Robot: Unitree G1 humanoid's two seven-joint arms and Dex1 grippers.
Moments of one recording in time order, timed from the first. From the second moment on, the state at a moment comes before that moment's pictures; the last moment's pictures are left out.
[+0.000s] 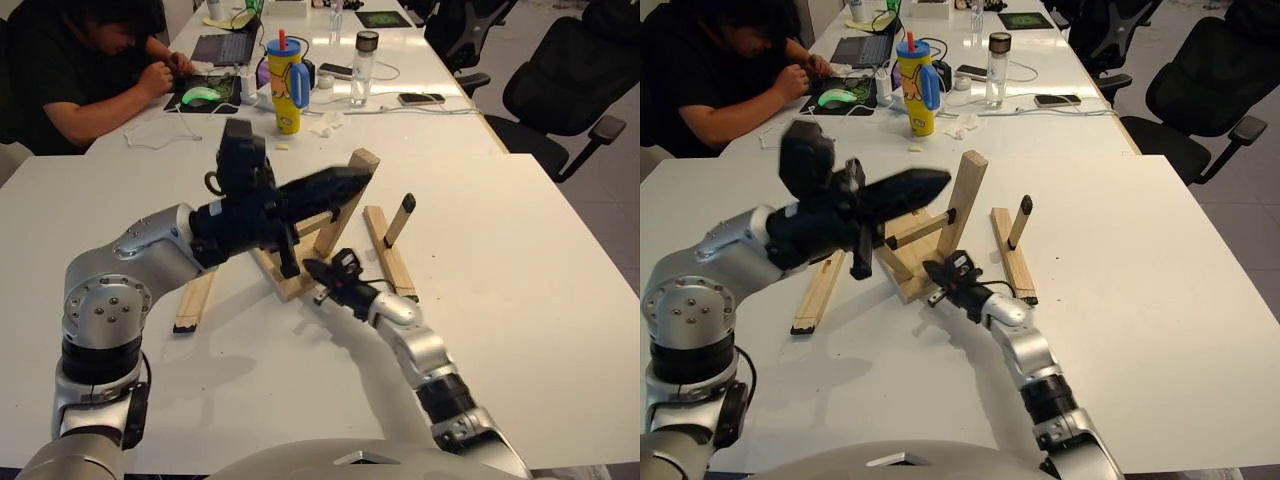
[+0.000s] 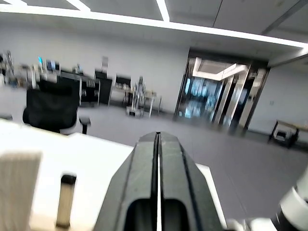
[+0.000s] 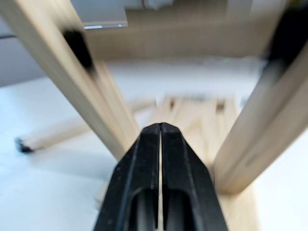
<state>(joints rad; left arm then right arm) -0.44 0.55 -0.04 -0.57 -1.21 0.79 -0.49 -0.12 -0.18 0.21 -0.06 0.29 0.12 0.68</state>
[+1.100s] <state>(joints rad) -0.29 0.54 -0.58 -0.23 -0.10 0.71 -0.49 -0.84 -0.34 0.17 0.59 0.16 -0.16 1.09</state>
